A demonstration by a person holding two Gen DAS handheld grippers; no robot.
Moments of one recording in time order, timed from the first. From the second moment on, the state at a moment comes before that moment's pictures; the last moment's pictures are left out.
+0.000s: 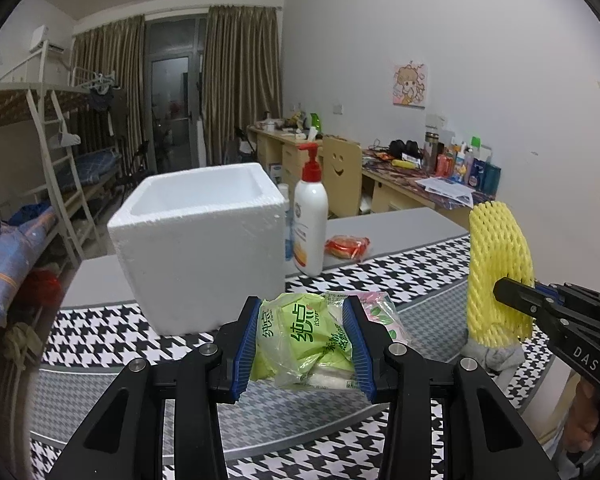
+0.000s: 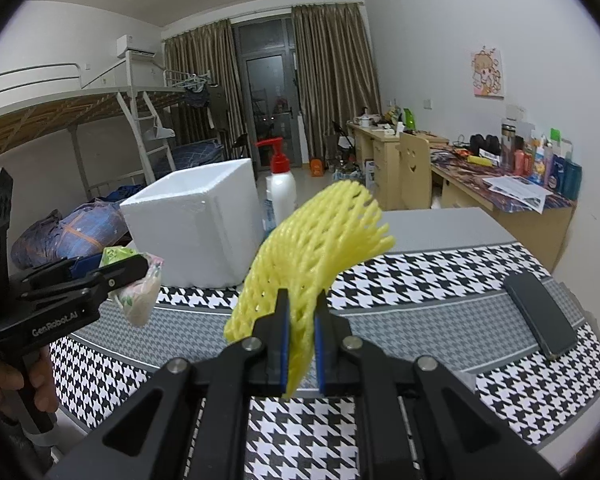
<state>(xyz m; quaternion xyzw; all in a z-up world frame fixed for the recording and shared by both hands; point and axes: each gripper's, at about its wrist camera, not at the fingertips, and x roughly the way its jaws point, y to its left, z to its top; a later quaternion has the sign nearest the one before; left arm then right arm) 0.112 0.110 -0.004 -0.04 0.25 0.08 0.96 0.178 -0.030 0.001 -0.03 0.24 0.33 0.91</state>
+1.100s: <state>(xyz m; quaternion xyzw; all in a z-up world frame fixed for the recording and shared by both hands) 0.102 0.144 0.047 -0.03 0.19 0.11 0.98 0.176 0.020 0.044 -0.05 0.20 0.36 0.91</state>
